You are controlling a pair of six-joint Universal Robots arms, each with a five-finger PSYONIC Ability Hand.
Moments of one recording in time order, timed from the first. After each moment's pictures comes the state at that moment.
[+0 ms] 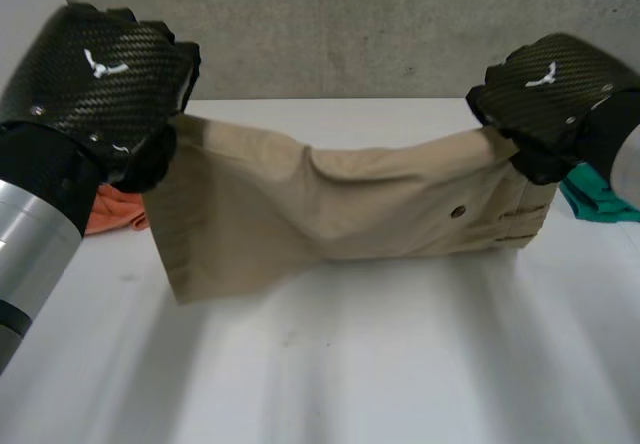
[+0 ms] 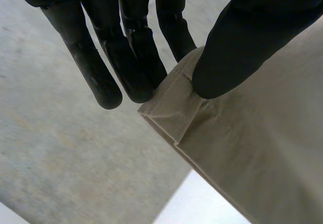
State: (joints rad) left arm 4.10 -1.36 -1.62 3.14 -1.68 3.69; right arm 1.93 -1.56 1.31 0.46 1.35 2.39; left_hand 1.15 1.20 1.20 1.20 0.97; right_hand 0.99 1.18 1.18 1.19 1.00
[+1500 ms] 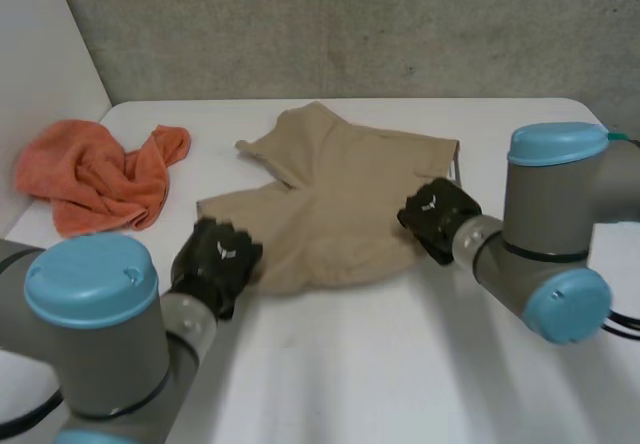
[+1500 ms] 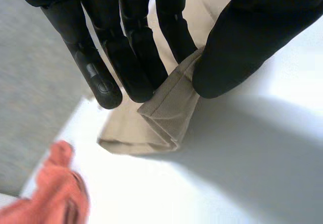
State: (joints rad) left arm 4.09 -1.91 -1.79 3.40 -1.74 3.75; right arm 2.03 -0.93 1.26 0.12 1.45 2.34; left_hand 1.15 1.20 1.20 1.20 0.97; right_hand 1.00 1.18 1.18 1.19 1.00
